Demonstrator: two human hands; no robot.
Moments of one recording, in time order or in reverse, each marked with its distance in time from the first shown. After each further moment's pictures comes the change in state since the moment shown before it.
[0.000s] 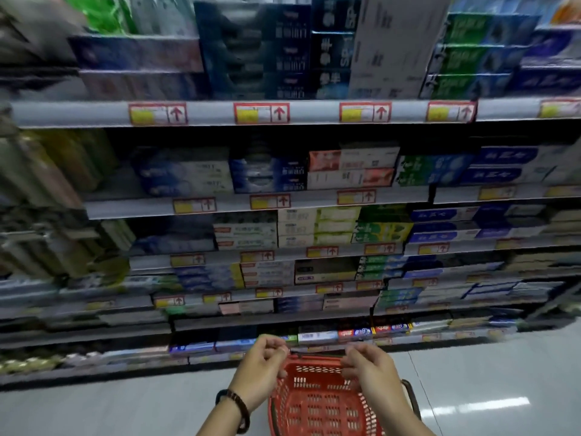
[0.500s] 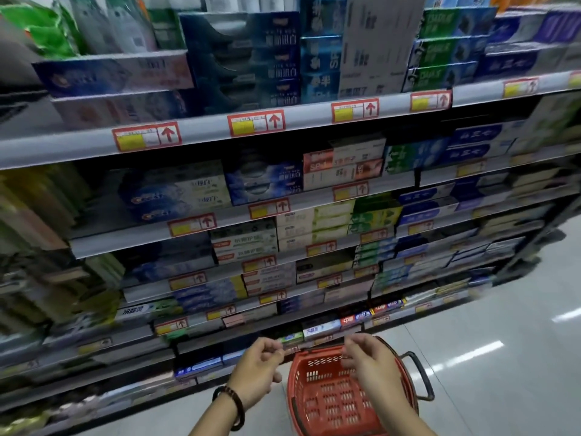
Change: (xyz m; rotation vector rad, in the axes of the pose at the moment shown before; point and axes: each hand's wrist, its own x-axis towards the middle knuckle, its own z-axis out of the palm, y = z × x) left_hand 0.029 -0.006 -0.084 0.222 -0.136 0.009; right_hand -0.033 -0.005 0.076 0.103 0.175 -0.058
